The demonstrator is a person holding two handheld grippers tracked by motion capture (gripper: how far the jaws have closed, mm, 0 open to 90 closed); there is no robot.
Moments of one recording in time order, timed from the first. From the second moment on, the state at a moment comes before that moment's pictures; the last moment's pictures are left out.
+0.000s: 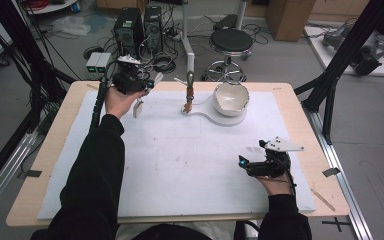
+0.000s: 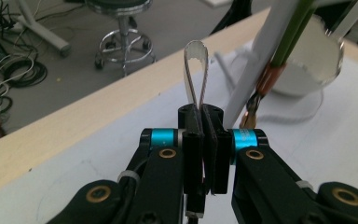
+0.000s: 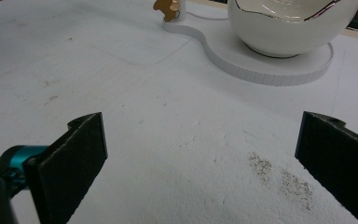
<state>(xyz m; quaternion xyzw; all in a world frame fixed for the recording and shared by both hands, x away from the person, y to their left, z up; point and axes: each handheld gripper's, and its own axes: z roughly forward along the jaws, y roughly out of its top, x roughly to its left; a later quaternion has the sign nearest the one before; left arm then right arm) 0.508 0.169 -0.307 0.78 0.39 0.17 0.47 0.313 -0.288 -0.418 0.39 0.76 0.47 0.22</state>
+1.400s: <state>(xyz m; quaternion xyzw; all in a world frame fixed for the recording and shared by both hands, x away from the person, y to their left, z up) 0.547 0.121 -0.277 0.75 0.39 0.16 0.51 0.312 -0.288 -0.418 0.39 0.76 0.47 0.22</state>
